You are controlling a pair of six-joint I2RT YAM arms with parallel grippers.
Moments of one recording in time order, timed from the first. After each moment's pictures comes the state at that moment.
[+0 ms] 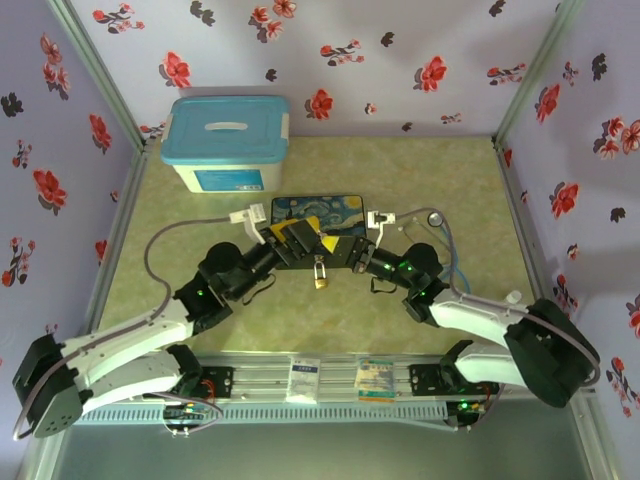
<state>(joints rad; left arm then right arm) -0.94 0.95 0.61 0.41 -0.15 -0.90 0.71 1.20 0.39 0.98 -0.50 1.08</state>
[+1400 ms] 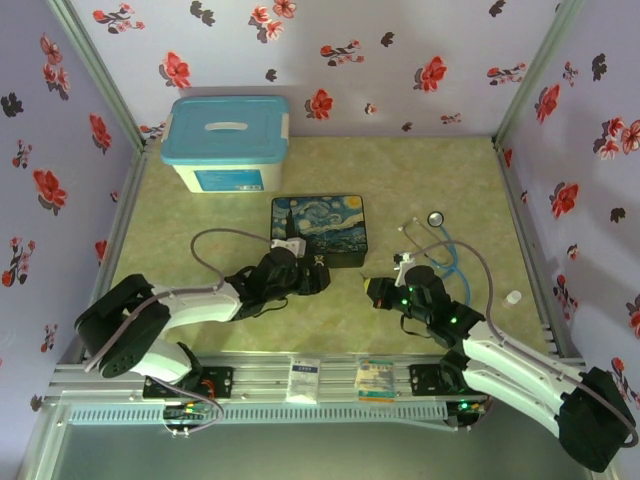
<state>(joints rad) -0.91 1.46 0.56 0.26 0.01 -0.82 0.71 0.76 0.24 -0.02 -0.13 0.81</state>
